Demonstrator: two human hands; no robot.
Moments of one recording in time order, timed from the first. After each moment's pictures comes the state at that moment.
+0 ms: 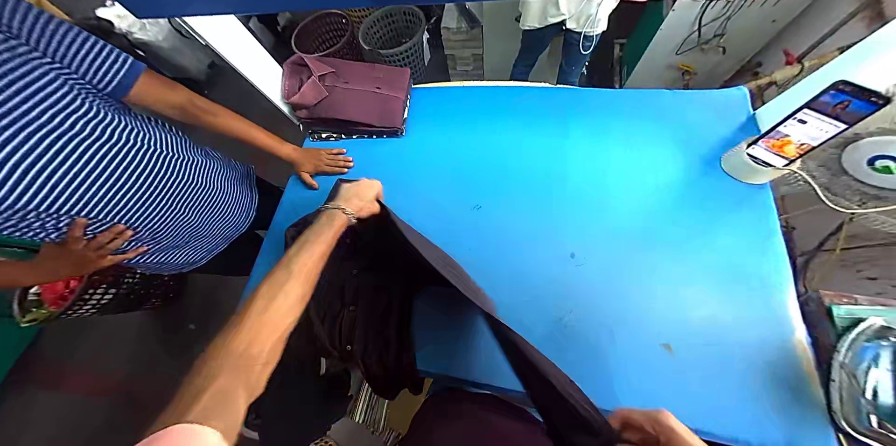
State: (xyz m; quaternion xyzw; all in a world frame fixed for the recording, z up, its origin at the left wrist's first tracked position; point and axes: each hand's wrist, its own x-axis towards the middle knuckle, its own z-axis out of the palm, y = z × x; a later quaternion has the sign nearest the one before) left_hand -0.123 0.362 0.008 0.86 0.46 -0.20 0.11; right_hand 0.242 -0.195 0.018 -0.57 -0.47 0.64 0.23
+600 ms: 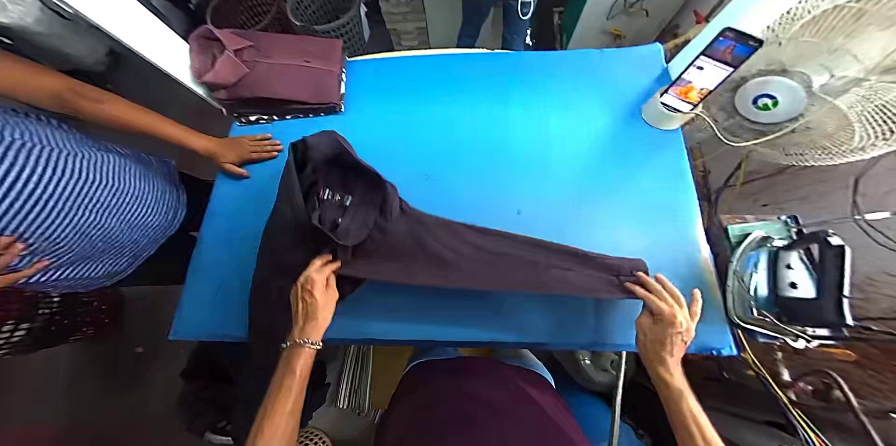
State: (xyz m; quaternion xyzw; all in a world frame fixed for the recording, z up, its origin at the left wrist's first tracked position) left_hand -0.188 0.115 -0.056 0.83 0.54 0.08 0.12; right_hand 0.331 -0.249 -0.095 -0.86 -0.45 -0.04 0.25
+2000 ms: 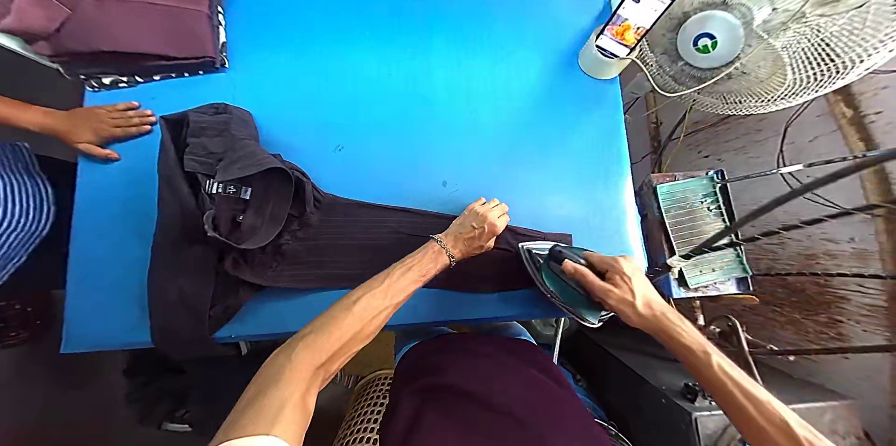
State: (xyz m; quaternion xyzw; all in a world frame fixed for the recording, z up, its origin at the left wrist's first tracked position) left_hand 0.231 0.007 -0.107 0.97 0.00 0.10 0.20; right_hand 0.410 -0.238 -0.001 -0.79 -0.48 0.34 0.18
